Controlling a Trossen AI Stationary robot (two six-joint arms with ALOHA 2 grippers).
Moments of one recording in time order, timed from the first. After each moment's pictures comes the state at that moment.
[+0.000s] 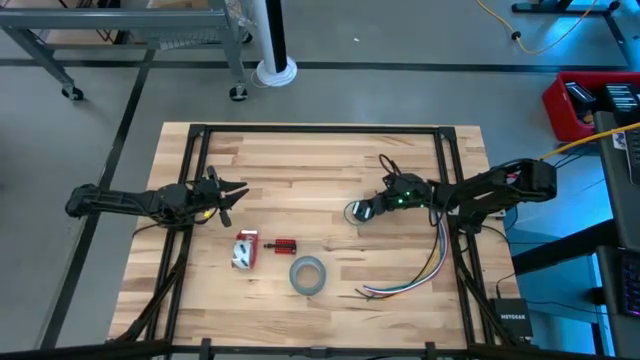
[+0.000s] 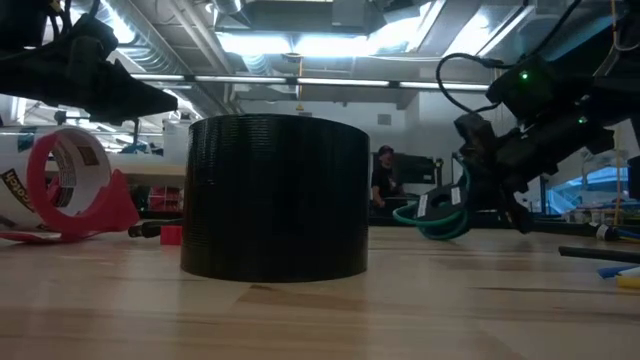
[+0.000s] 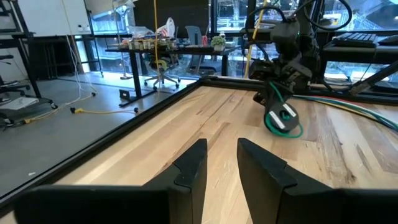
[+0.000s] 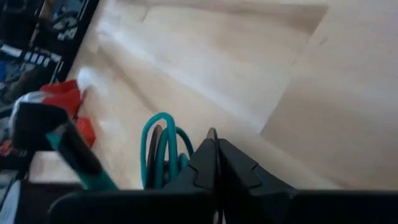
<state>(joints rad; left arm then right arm) -0.07 0.12 0.01 0.05 -0.50 0.00 -0.27 1.38 0.20 0.60 -0.12 0.91</state>
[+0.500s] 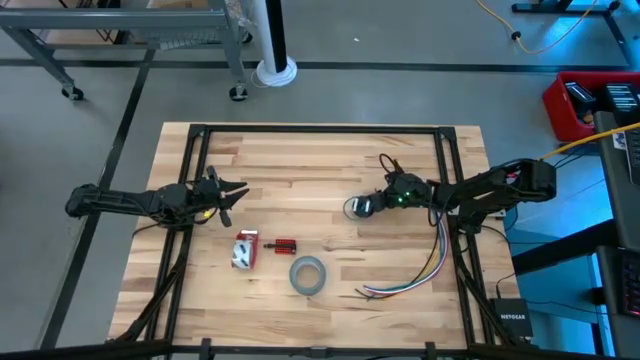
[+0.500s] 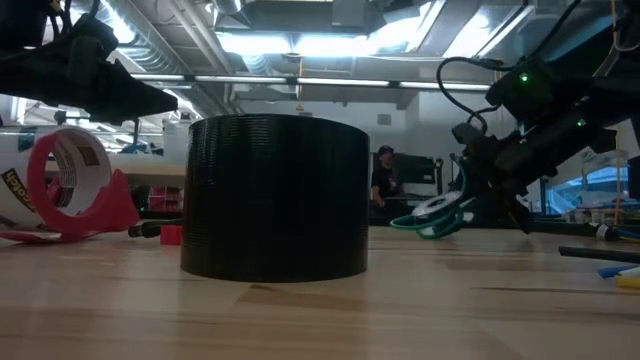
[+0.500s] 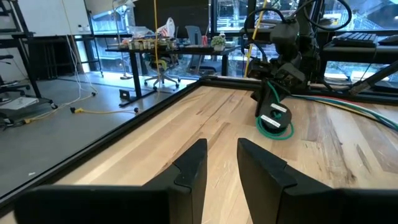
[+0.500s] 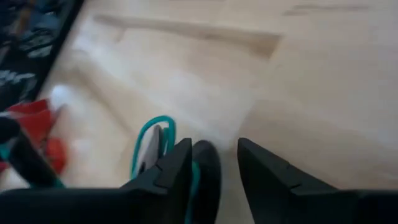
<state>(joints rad) -0.07 0.12 0.01 0.05 -0.50 0.00 -0.28 1.38 0.20 0.59 0.00 0.91</state>
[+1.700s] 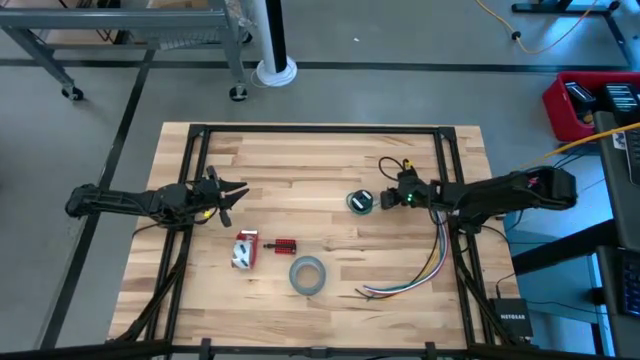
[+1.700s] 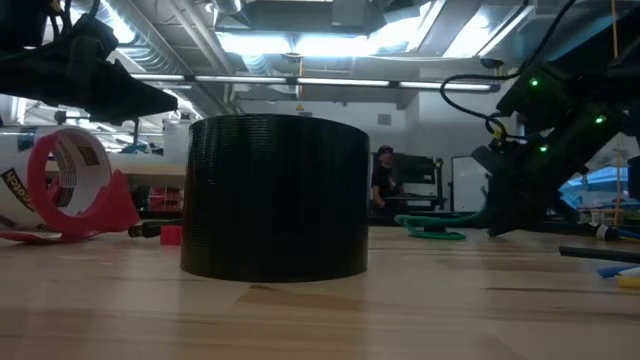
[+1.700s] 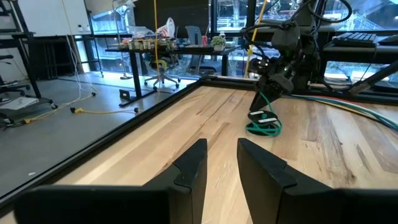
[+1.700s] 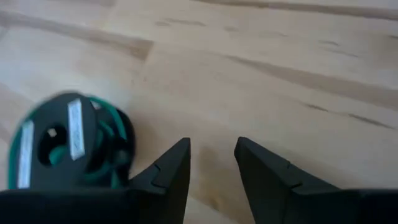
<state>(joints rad) -0.07 0.12 0.01 0.05 -0.50 0.00 -0.28 1.21 0.20 0.14 0.26 0.89</state>
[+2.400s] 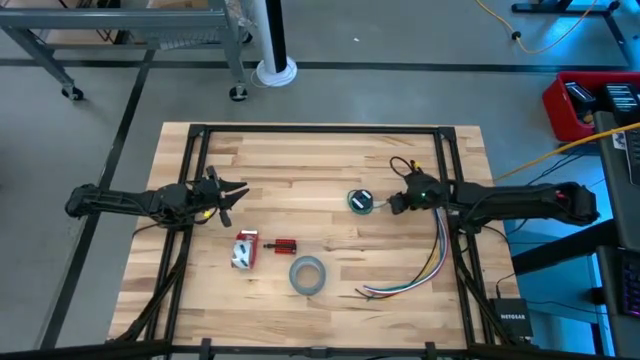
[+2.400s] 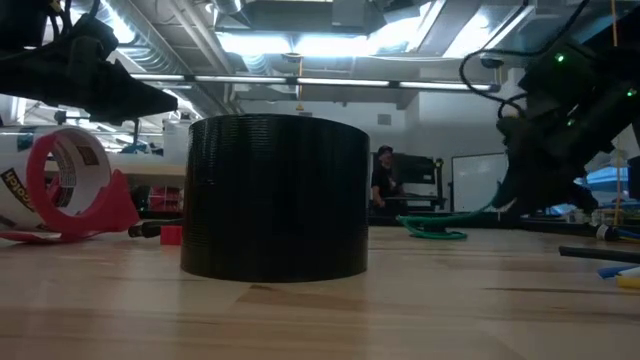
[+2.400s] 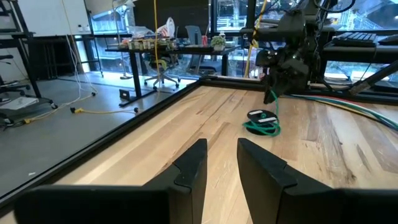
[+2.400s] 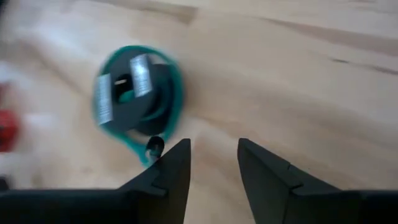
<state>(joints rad) -0.07 0.12 0.01 0.05 -0.50 0.00 -0.28 0.86 0.20 -0.16 0.08 0.89</state>
